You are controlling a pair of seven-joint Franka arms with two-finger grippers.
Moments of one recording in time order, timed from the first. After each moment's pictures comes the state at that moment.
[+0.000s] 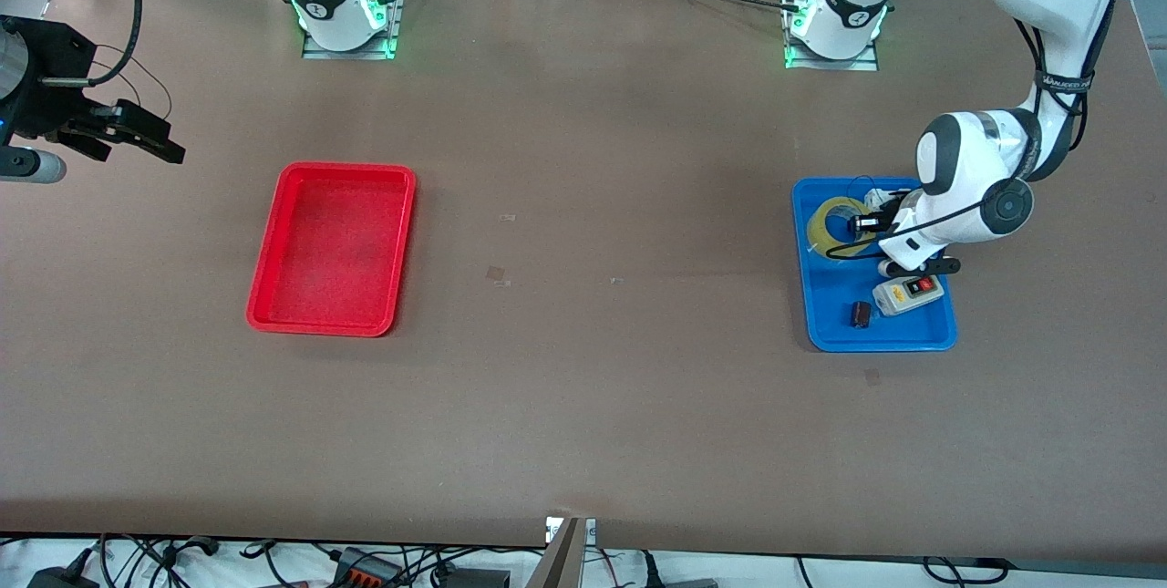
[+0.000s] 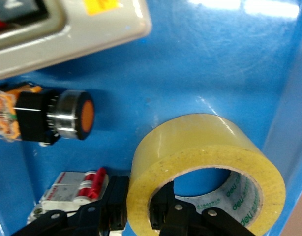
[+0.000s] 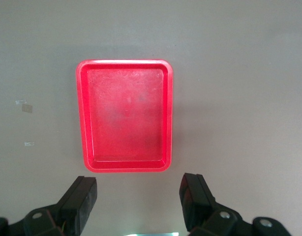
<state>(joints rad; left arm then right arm) 0.00 0.35 0.03 -2.23 -0.08 2.26 -0.02 0.03 0.02 0.00 -1.58 -0.03 1.53 0.08</state>
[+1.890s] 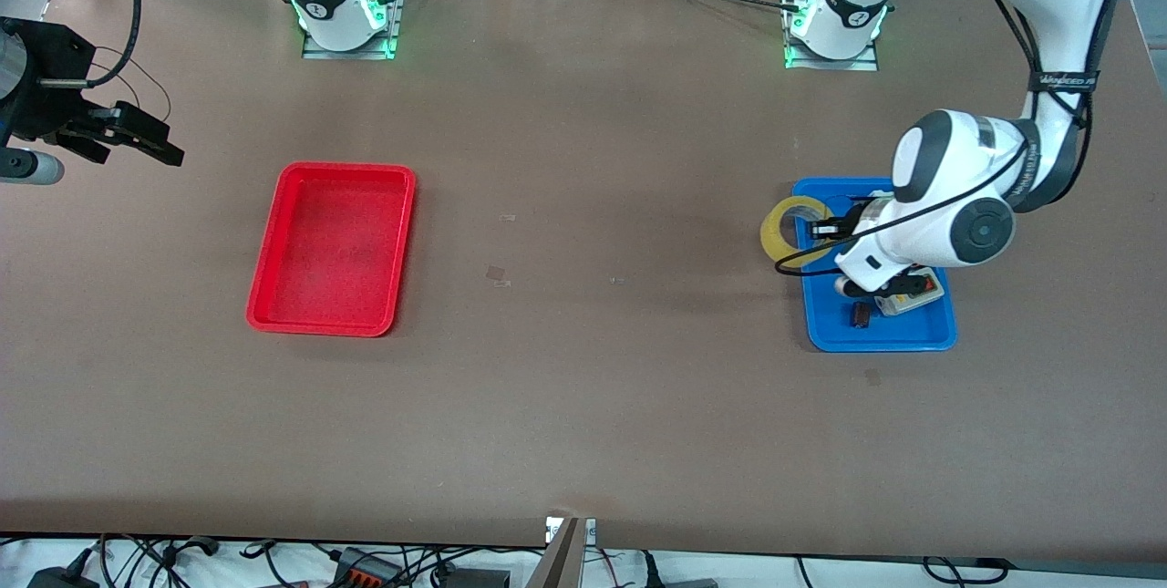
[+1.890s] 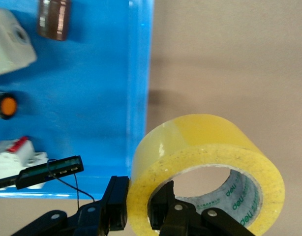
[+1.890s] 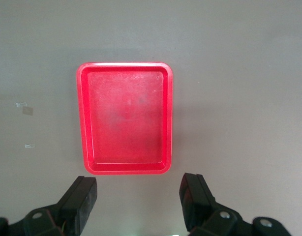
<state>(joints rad) -0.02 0.37 -0.19 -1.89 -0.10 1.89 -0.29 0.03 0.03 0.00 -1.58 -0.03 1.53 0.08</state>
